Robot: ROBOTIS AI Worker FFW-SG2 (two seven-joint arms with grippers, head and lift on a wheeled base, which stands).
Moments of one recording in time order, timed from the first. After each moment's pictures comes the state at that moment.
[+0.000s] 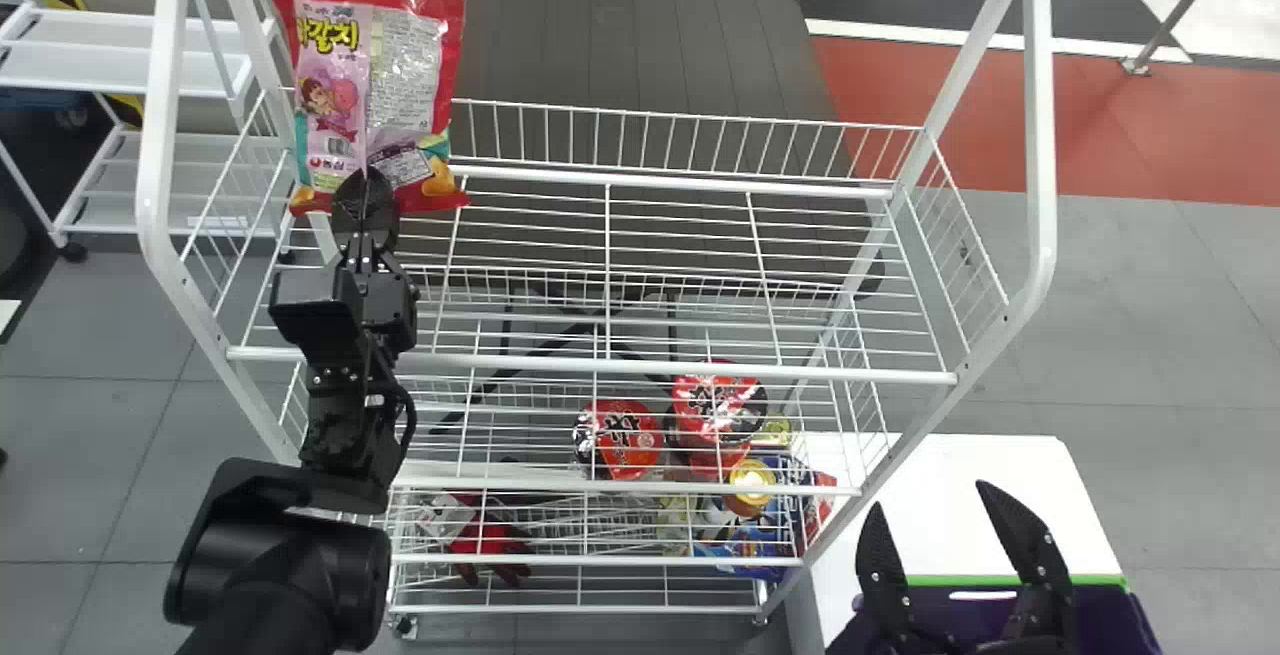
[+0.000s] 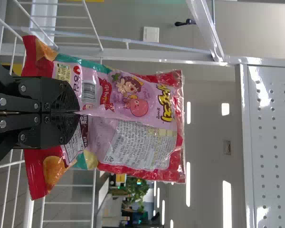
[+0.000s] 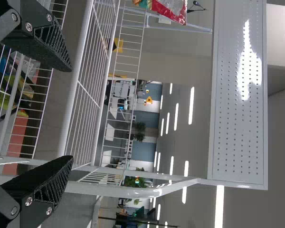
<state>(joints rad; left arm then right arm) -0.21 0.00 -0.20 -0.82 0.03 -0.69 0.28 0.52 -0.06 -0.16 -1.21 -0.09 -1.02 0.34</state>
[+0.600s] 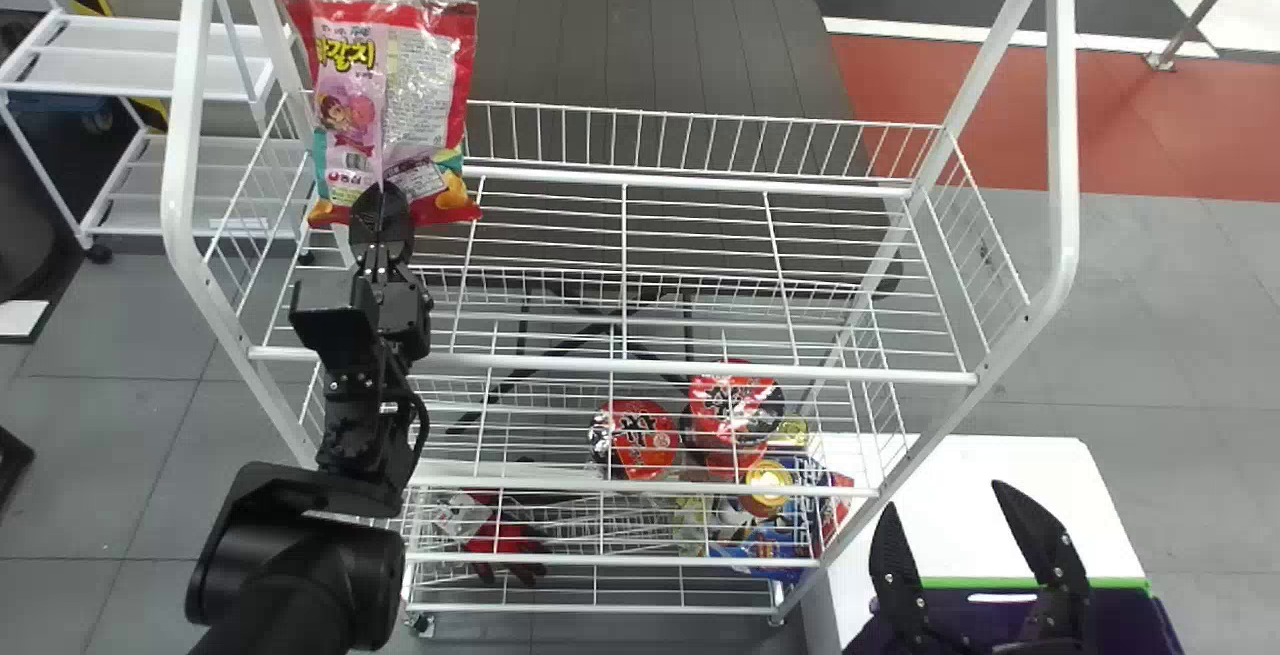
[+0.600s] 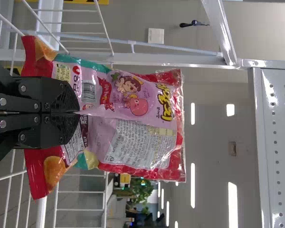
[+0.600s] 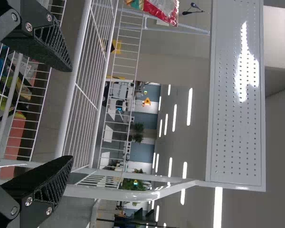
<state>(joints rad) -0.24 0.00 -0.20 -0.71 0.04 -0.72 0.26 0.52 -0.06 -0.15 -1.21 -0.09 -1.03 0.34</state>
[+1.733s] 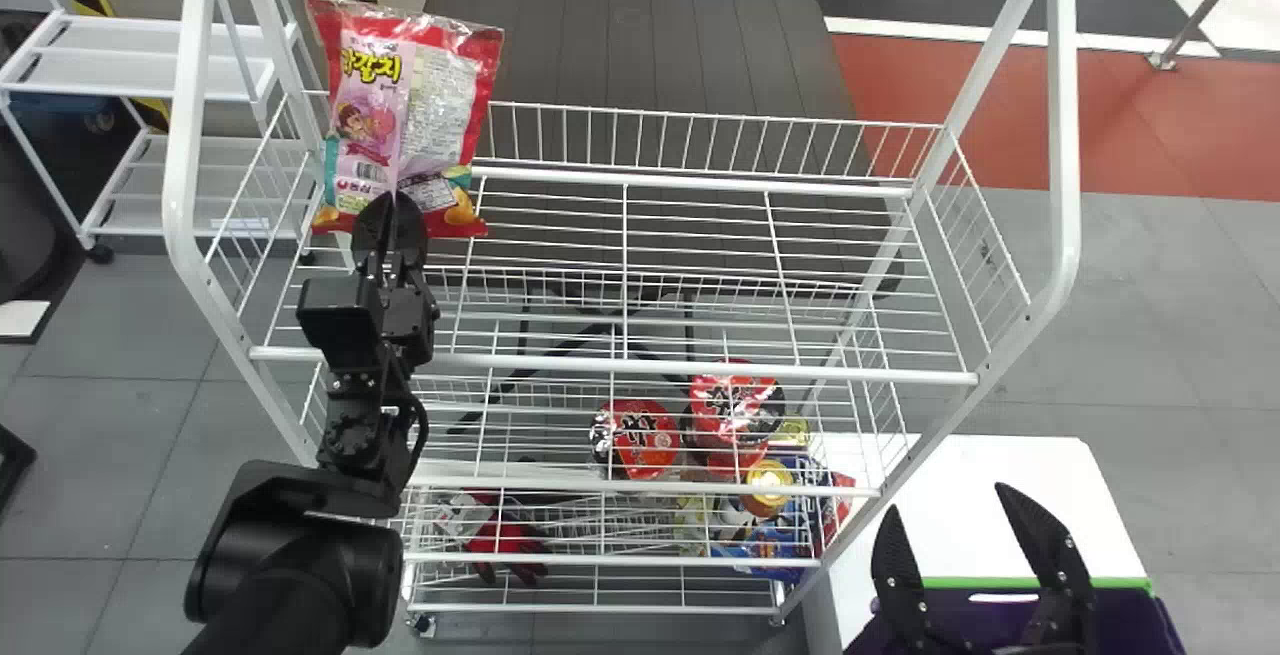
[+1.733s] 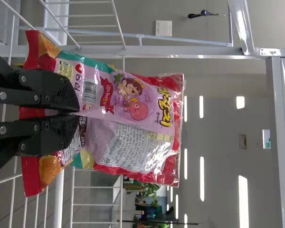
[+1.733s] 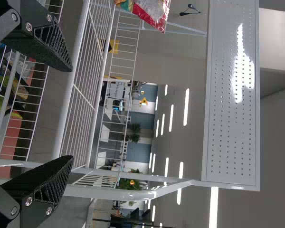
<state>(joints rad) -0.27 0.00 -0.19 -0.65 0.05 -0.72 0.22 0.50 -0.06 -0.15 -1.18 -0.09 -1.07 0.34</state>
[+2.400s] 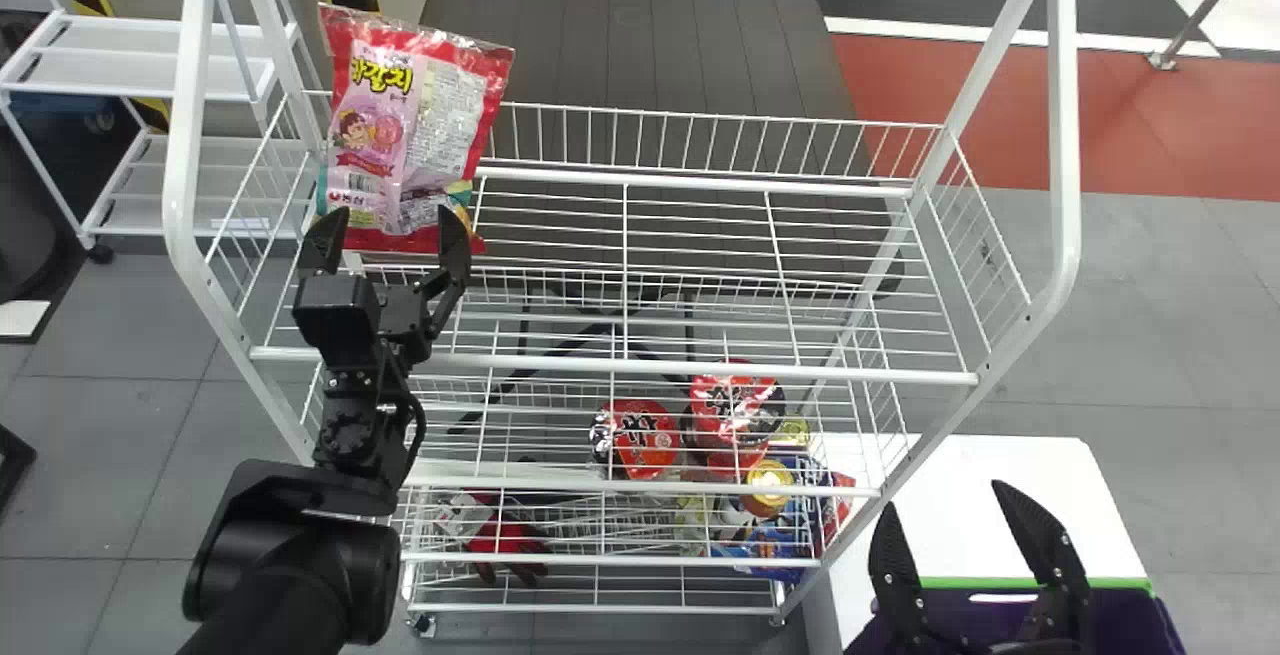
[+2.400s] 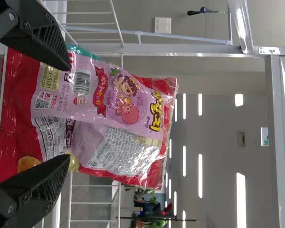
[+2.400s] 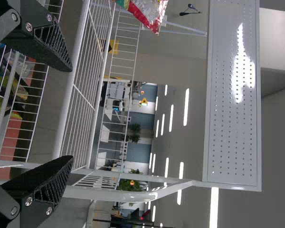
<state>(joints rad) -0.28 0.00 -0.19 -0.63 0.05 -0.75 0.20 0.49 -0.06 -0.15 -1.17 -0.09 -1.07 0.34</state>
